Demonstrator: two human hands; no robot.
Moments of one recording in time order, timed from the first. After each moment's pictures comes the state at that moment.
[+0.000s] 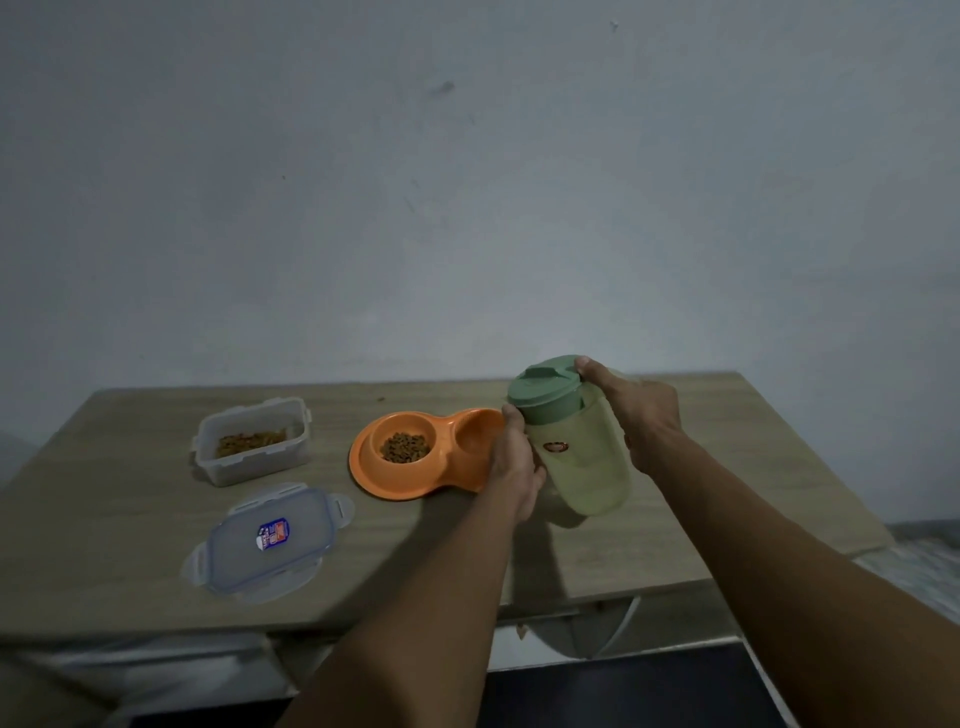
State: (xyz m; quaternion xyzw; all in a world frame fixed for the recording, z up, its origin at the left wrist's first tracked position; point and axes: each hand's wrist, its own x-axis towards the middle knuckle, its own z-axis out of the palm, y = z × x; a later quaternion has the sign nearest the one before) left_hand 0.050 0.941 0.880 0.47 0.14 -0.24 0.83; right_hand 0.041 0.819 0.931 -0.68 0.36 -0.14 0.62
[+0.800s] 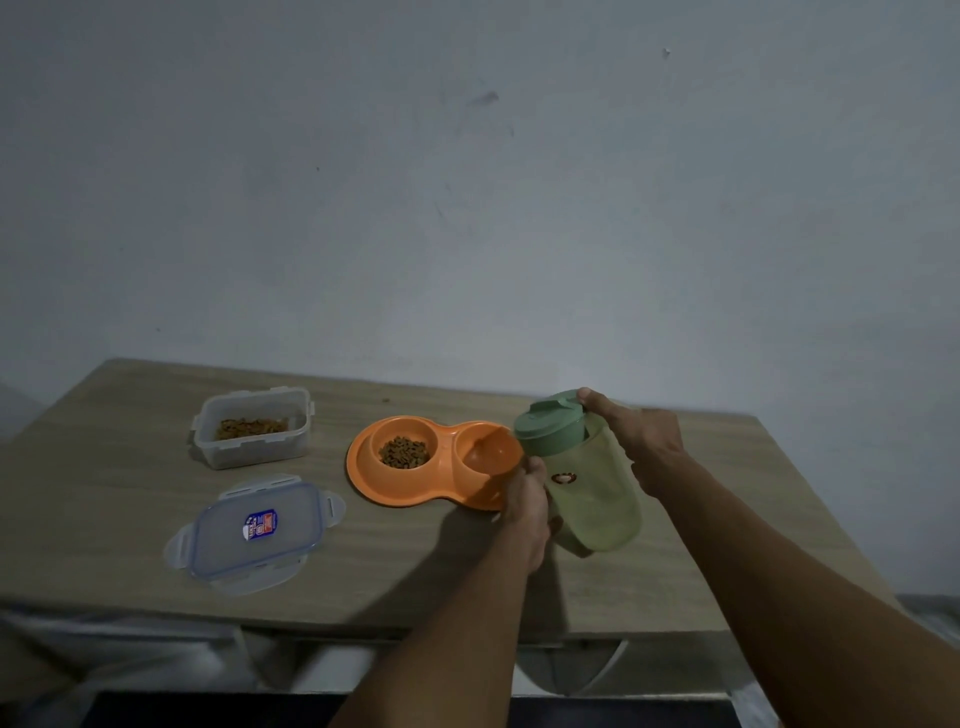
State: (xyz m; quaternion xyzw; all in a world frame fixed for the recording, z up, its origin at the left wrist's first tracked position) left_hand 0.055 0.916 0.829 0.47 0.19 -0.25 0.83; right_hand 0.072 0.800 0.911 -0.75 0.35 -0.07 0.56
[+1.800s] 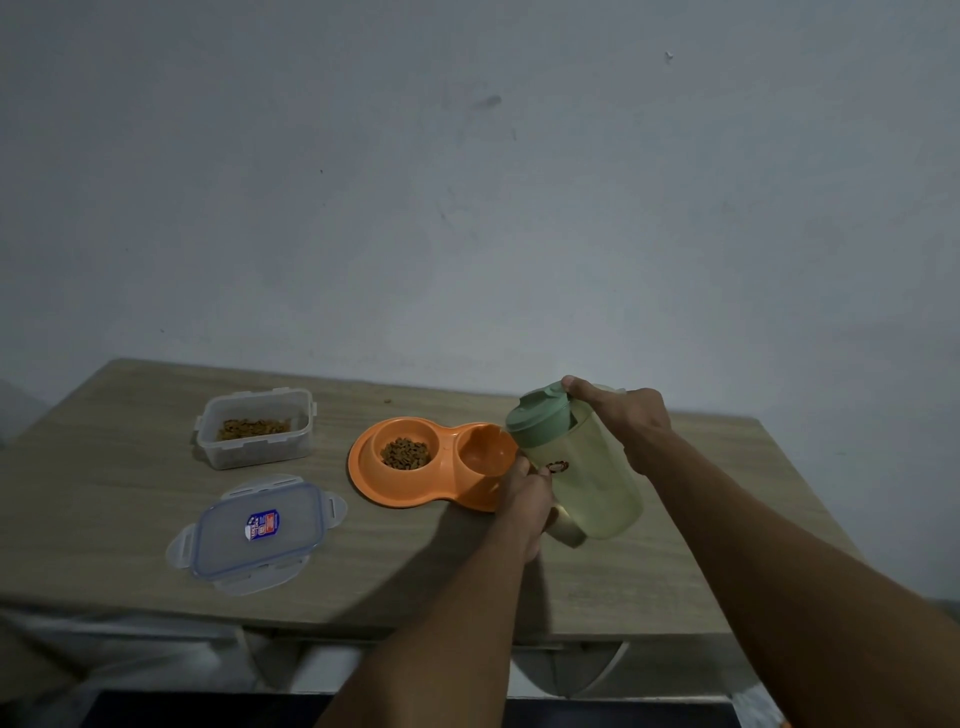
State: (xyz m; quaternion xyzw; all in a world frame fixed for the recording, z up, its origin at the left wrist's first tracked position) left_hand 0.067 0.918 0.819 0.59 0.12 -0.23 0.76; right_hand 0.092 0.806 0.925 -0.78 0.33 -0.05 0.53
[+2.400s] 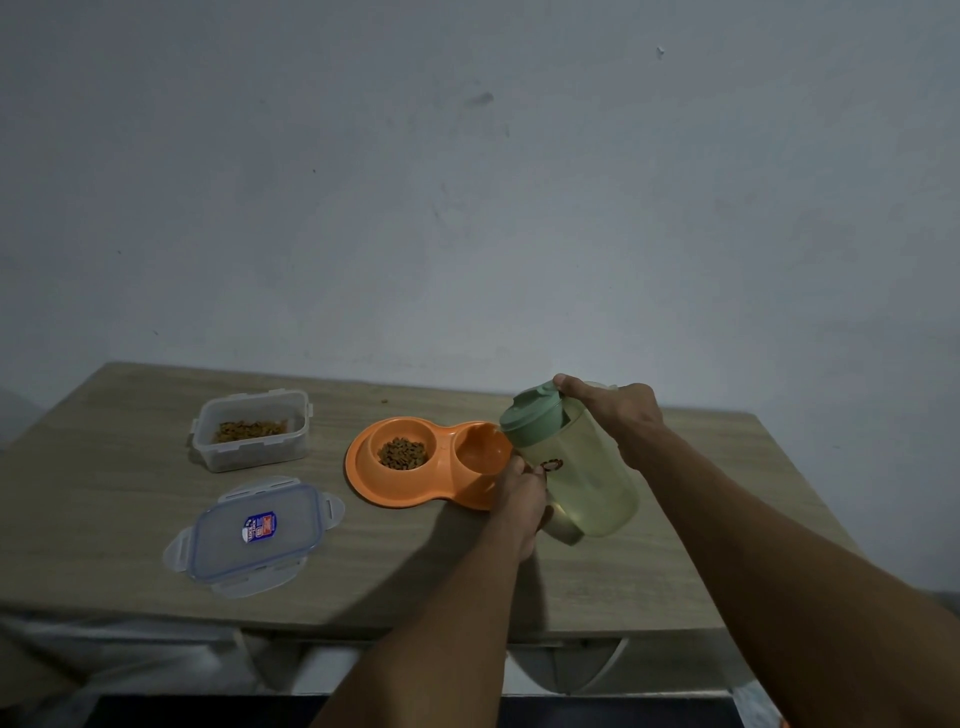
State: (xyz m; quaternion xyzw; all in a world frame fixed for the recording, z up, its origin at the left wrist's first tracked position) left_hand 0.065 0.922 0.824 0.59 0.12 -0.24 0.76; right_hand 0.096 0.809 0.923 -0.80 0.33 -0.05 0.50
